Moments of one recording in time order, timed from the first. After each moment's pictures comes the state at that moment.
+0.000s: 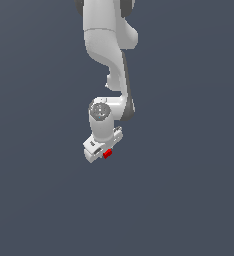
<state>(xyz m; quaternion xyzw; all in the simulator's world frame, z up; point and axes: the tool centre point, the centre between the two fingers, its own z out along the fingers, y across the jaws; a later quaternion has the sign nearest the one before) -0.010 -0.056 0.020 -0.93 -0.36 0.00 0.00</state>
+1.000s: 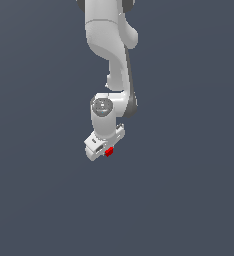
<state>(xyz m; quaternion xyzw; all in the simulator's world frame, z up) -0.008 -0.046 0.043 -0.93 -0.37 0.00 0.00</state>
